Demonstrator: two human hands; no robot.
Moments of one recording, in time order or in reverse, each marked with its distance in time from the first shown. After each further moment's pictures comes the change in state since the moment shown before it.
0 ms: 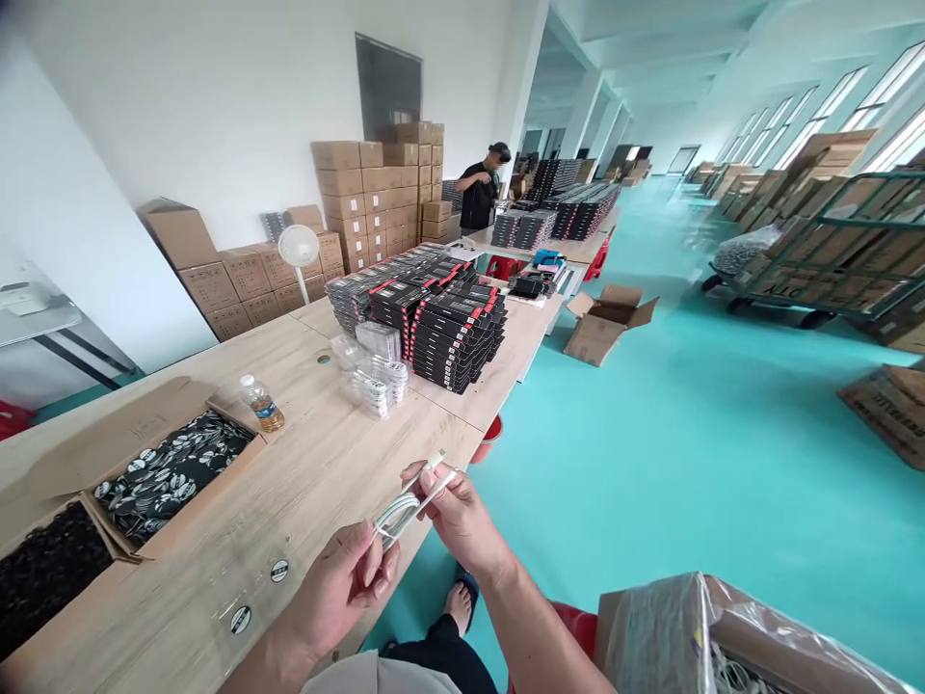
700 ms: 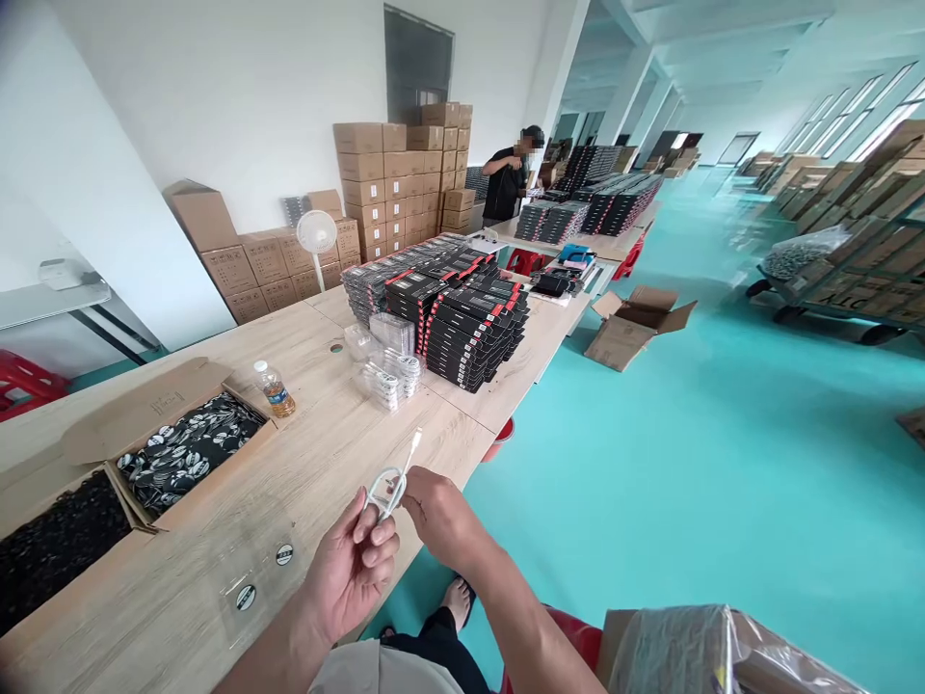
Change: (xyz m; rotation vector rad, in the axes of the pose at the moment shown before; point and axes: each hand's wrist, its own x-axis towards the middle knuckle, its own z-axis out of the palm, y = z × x) left_hand 0.019 -0.004 -0.013 -0.651 0.135 -0.092; right_hand 0.023 0.003 0.002 -0.989 -0.283 -0.217
